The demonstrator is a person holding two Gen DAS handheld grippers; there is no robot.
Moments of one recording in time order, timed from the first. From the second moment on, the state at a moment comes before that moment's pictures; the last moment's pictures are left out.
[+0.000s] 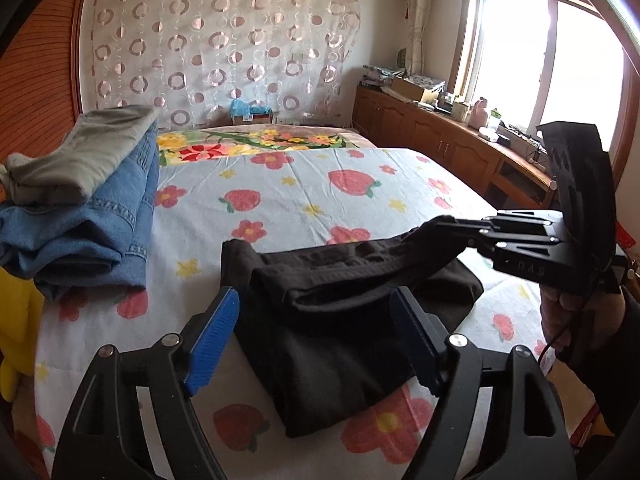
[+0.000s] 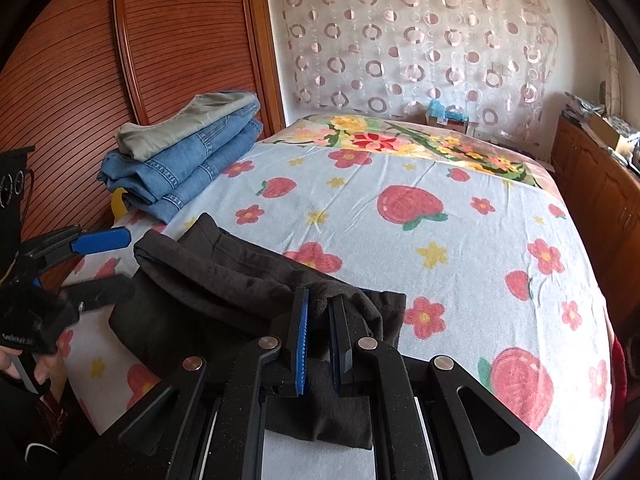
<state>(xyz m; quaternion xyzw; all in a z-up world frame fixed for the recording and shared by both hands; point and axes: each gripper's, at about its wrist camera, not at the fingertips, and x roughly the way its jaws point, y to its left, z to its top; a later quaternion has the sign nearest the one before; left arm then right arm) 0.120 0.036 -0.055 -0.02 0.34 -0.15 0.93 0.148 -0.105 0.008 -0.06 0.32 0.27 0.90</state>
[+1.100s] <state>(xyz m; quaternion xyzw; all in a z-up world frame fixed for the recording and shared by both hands) 0.179 0.059 -0.076 -0.01 0.38 -0.12 0.92 0.205 -0.104 0.000 -0.11 0.35 0.25 0.89</state>
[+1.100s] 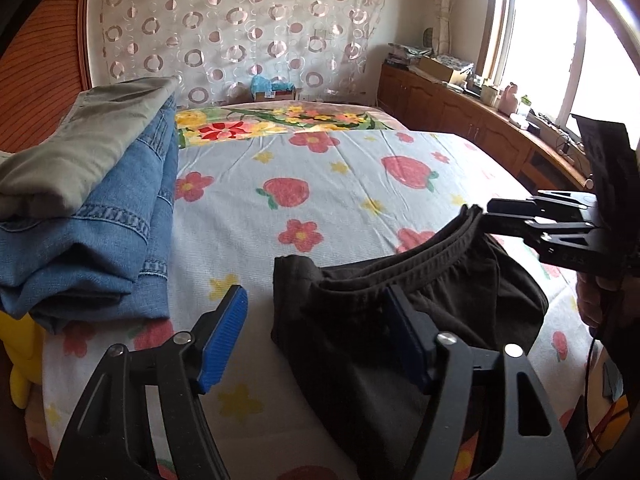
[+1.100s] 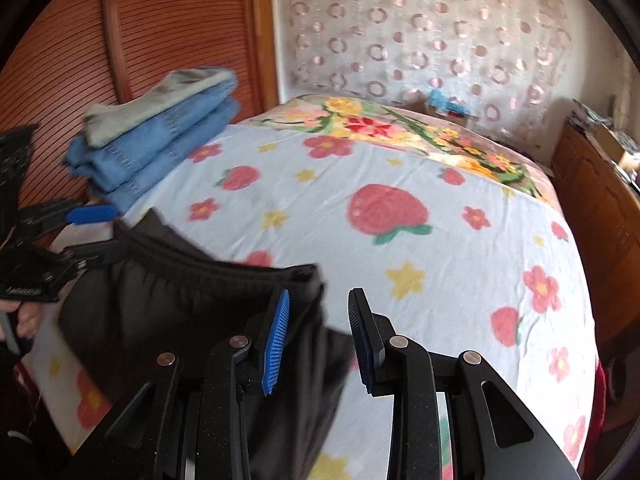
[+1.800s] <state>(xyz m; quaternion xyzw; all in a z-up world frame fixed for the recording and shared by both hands) 0.096 0.049 -0.090 -0.03 0.39 -0.17 0.91 0.115 -0.153 -0.013 -0.05 0.37 0.29 0.88</state>
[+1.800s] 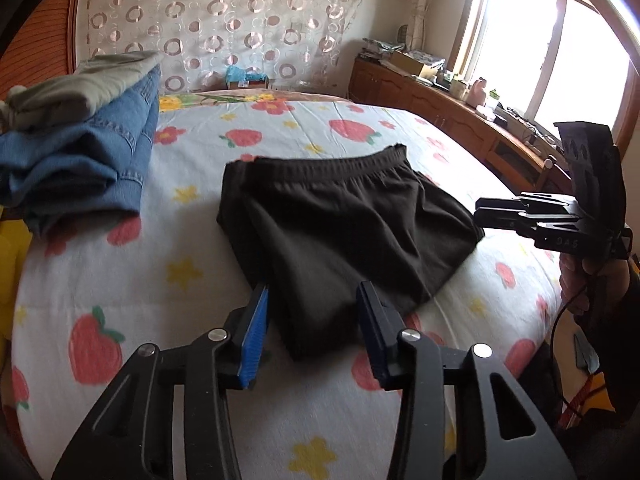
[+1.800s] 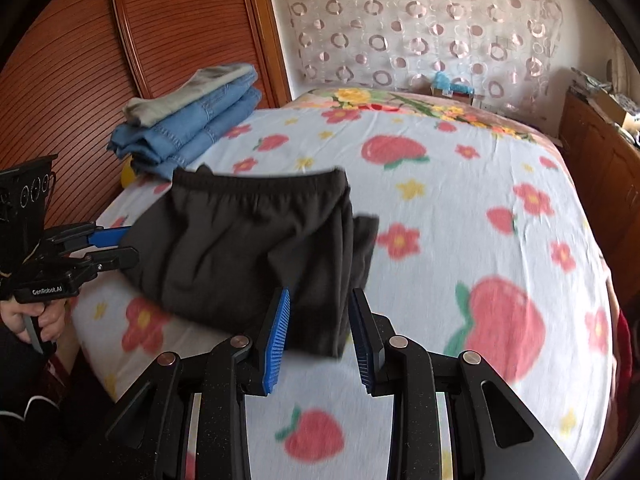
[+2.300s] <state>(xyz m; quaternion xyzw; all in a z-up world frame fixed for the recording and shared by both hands) 0.102 0.042 -0.102 -0.02 0.40 -0.16 0.90 0.112 -0.145 -0.021 -0.07 0.39 0.29 0.87</state>
